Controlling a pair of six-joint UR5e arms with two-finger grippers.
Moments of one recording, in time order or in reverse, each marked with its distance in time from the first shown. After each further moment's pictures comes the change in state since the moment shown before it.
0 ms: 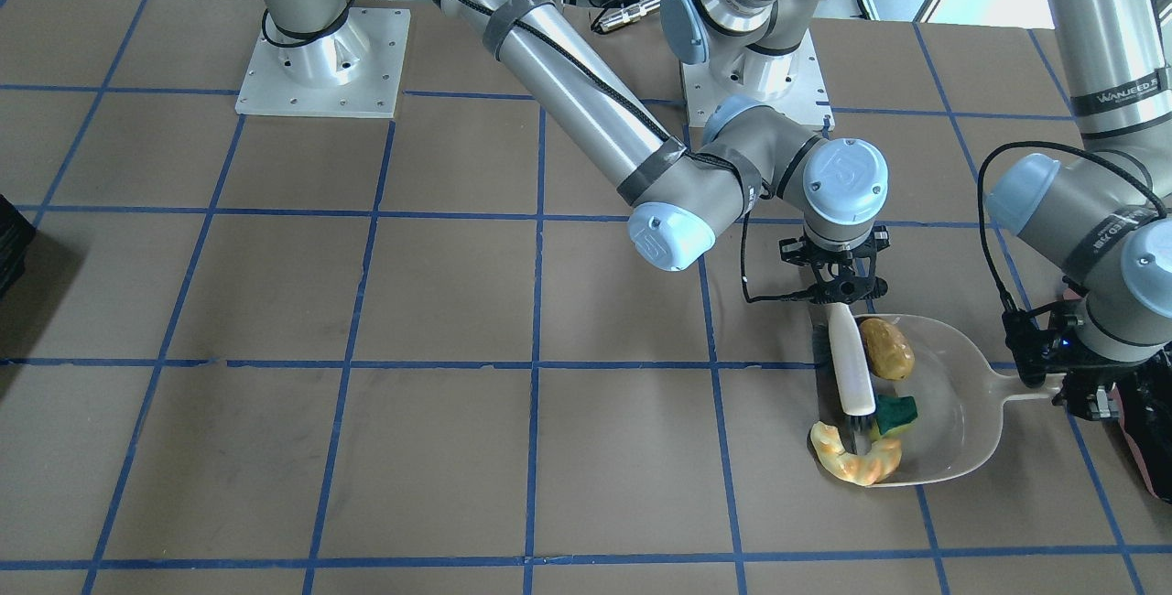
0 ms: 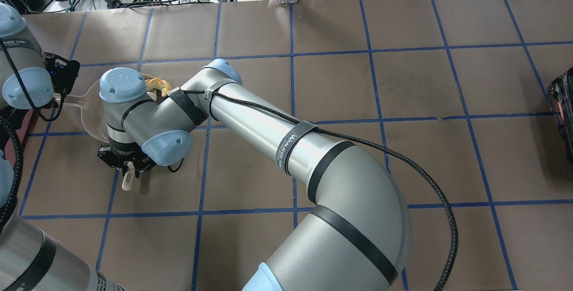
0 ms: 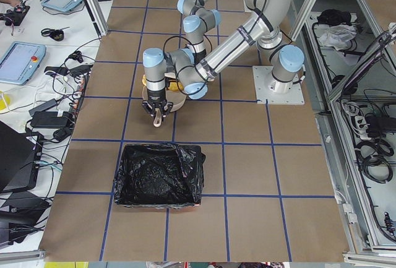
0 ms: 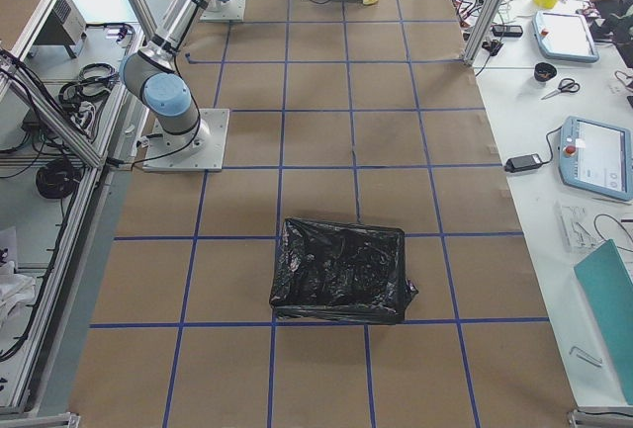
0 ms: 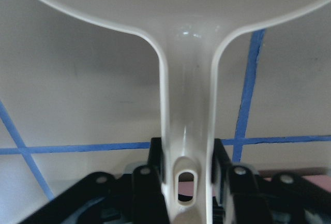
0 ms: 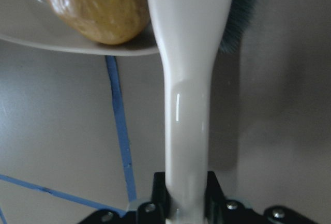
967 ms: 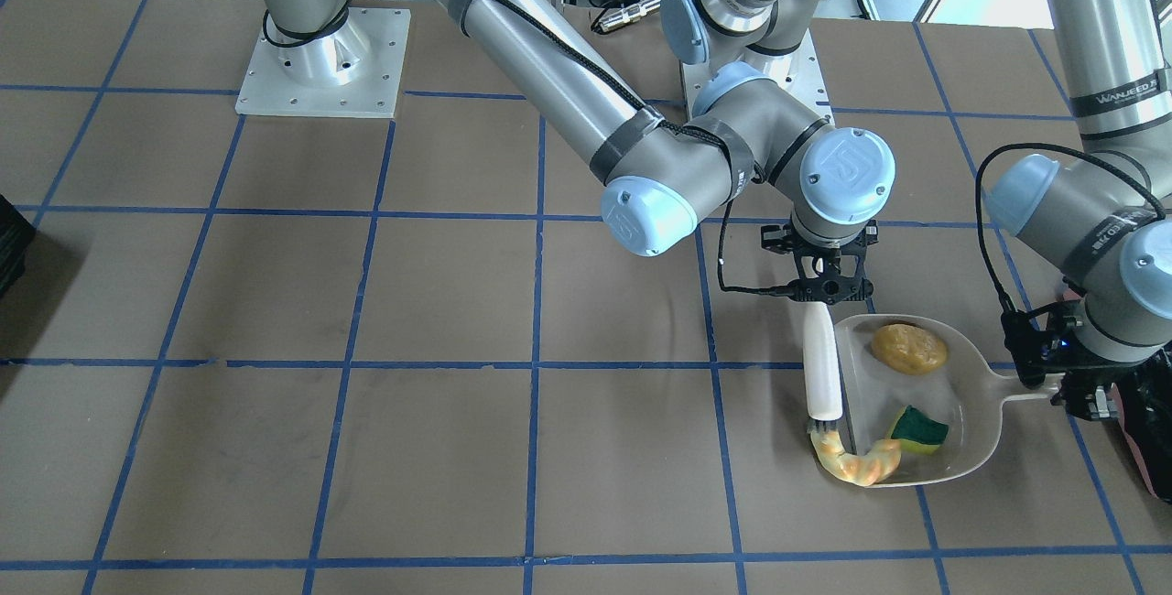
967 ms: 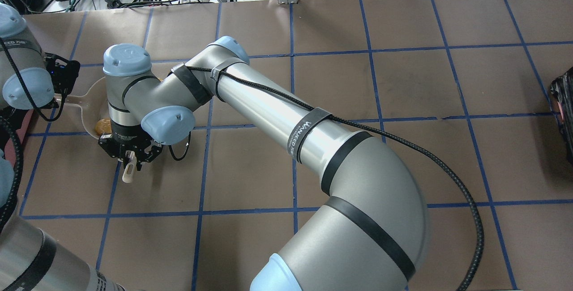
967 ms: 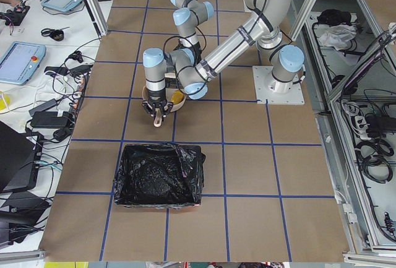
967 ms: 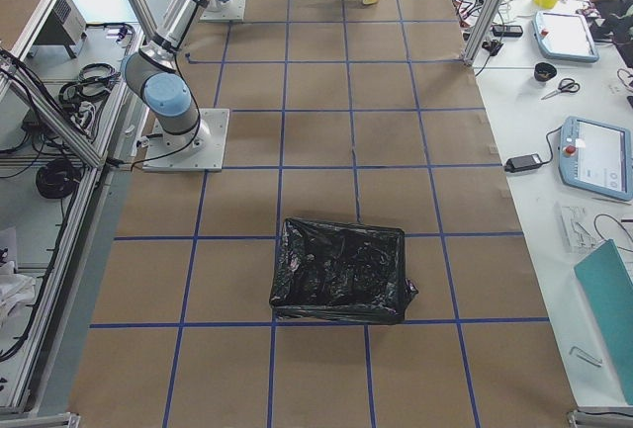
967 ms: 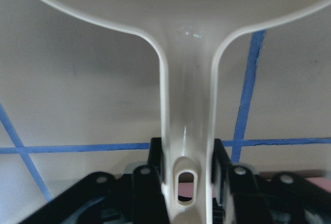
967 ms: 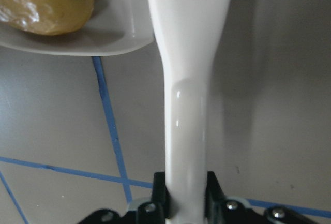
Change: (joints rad) left arm 0.000 0.000 -0.003 0.000 0.000 -0.015; right arm -0.067 -0.104 -0.013 0.282 -0.034 0.013
